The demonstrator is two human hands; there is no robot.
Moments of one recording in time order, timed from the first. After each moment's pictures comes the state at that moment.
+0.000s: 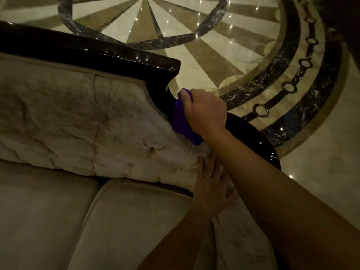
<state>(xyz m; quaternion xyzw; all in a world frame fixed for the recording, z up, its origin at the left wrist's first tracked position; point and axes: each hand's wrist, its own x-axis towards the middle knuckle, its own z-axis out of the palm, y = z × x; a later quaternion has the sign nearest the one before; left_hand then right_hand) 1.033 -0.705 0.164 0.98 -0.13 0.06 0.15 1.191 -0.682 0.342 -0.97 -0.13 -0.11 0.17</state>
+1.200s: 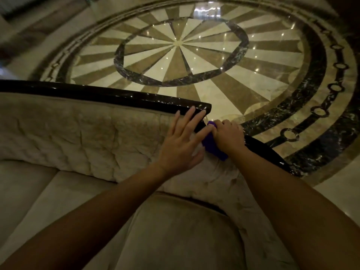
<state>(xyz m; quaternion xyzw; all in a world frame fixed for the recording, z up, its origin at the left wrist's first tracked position) 1.065 -0.505 0.417 0.92 -0.25 0.29 0.06 1.175 -0.680 0.359 -0.99 -0.12 0.00 0.11</state>
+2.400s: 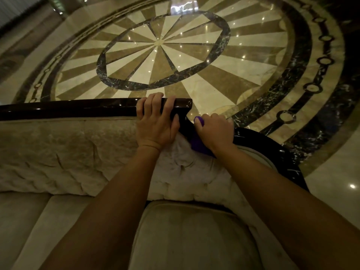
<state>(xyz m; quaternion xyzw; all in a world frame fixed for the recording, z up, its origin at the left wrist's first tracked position) 1.158 -0.478 0.393 0.93 -0.10 0.34 -0.05 1.180 -0.665 0.346 -0.97 -0.03 -0.09 0.21</state>
